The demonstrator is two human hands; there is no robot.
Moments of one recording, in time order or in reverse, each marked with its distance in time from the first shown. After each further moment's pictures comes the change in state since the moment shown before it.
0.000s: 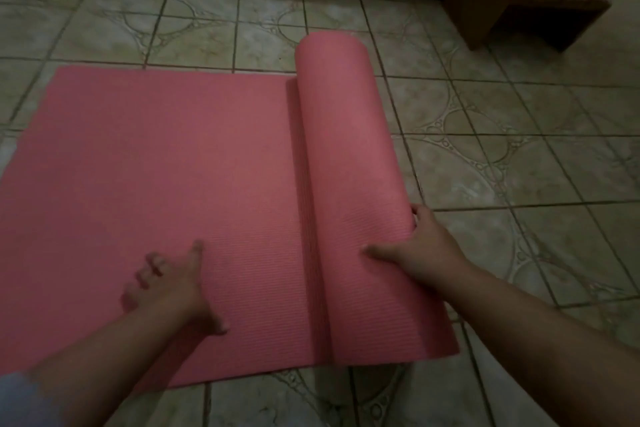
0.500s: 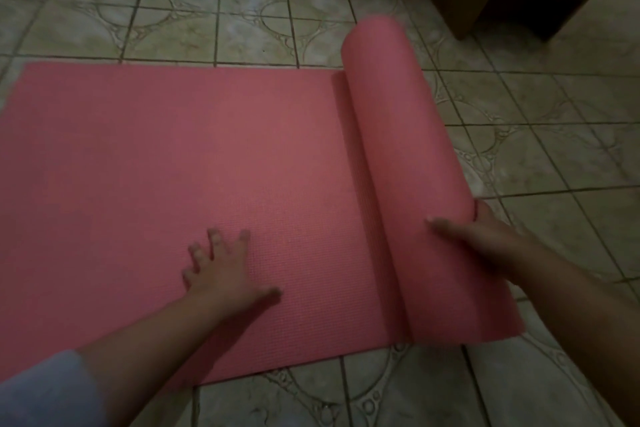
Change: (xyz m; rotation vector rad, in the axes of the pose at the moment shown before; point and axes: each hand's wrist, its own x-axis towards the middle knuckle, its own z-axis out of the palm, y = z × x) left_hand 0.005 0.062 0.019 -0.125 0.029 0.306; right_hand 0.027 0.055 -0.071 0.160 -0.003 0.238
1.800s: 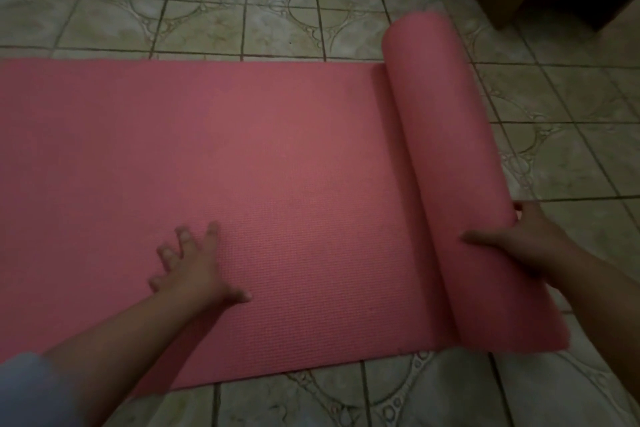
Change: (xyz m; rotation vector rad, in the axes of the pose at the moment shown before) left_hand 0.003 -0.050 -0.021 0.000 0.047 -0.240; right_hand 0.015 -0.003 -0.001 -0.170 0.134 0.055
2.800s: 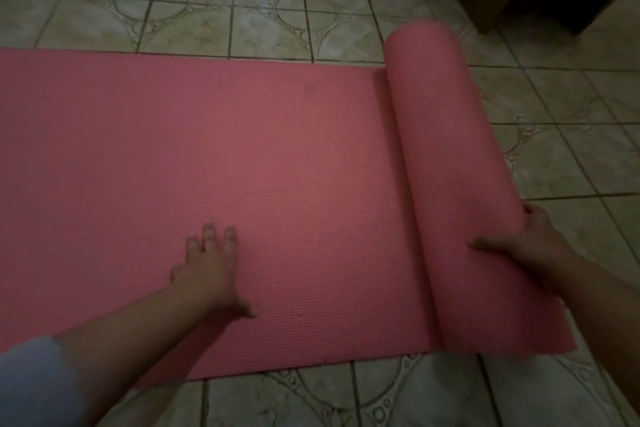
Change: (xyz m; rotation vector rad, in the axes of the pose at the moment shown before) left_hand -0.007 0.027 0.002 0.225 -0.097 0.225; right_hand 0.006 0.024 -0.015 0.172 0.058 -0.022
